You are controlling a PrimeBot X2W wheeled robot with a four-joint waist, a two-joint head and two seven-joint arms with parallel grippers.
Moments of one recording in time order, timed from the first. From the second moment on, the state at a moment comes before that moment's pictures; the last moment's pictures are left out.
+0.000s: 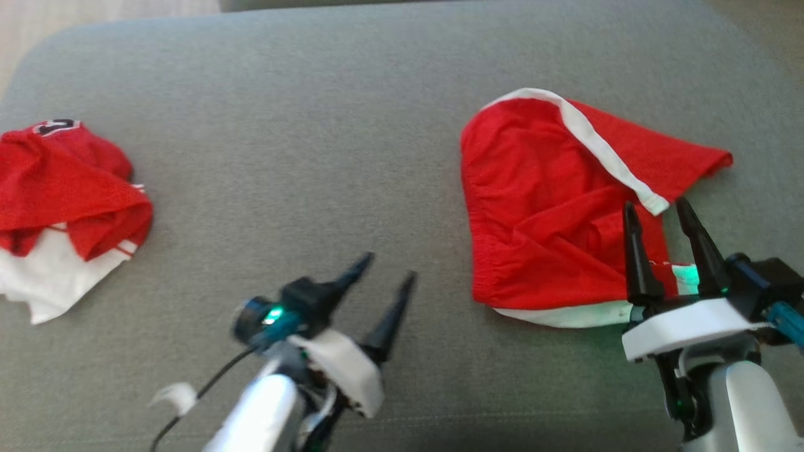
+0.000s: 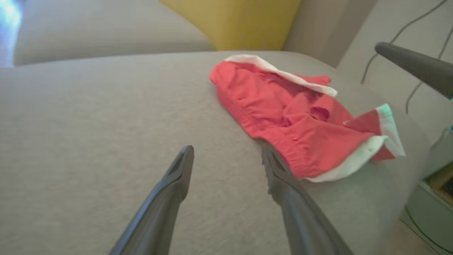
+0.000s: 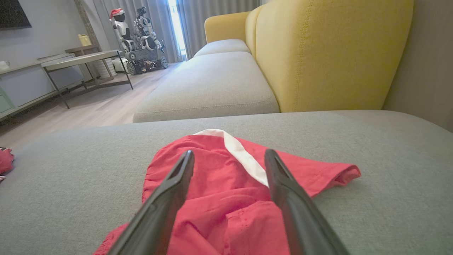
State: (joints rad) left arm -0.18 0.10 -0.51 0.24 -0.27 -0.08 -0.10; right arm -0.06 -0.04 -0.01 0.02 0.14 0.13 -0.01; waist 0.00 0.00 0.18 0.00
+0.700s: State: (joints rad) left arm -0.34 0.07 -0.72 0.37 -0.49 -0.12 0.02; right arm -0.12 -0.04 0.02 0.04 0.17 0.13 -0.04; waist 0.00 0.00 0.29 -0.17
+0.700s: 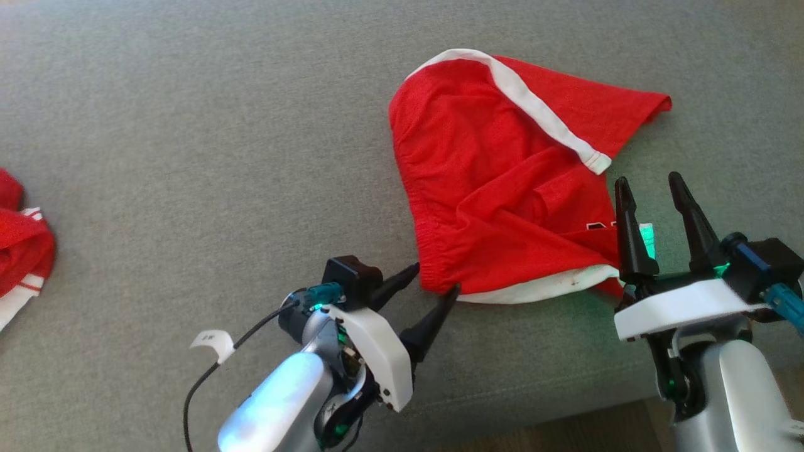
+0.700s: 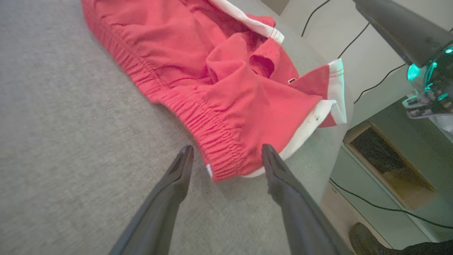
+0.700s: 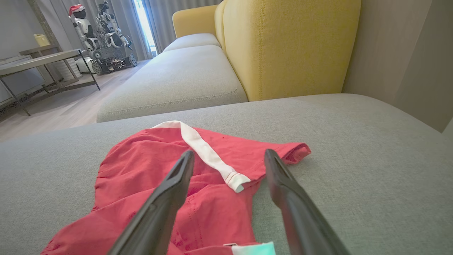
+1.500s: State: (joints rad) left arm -0.45 0.20 -0.51 0.40 -0.58 0.02 -0.16; right arm -0.13 -0.04 0.00 0.05 0.19 0.13 -0.04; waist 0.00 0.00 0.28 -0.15
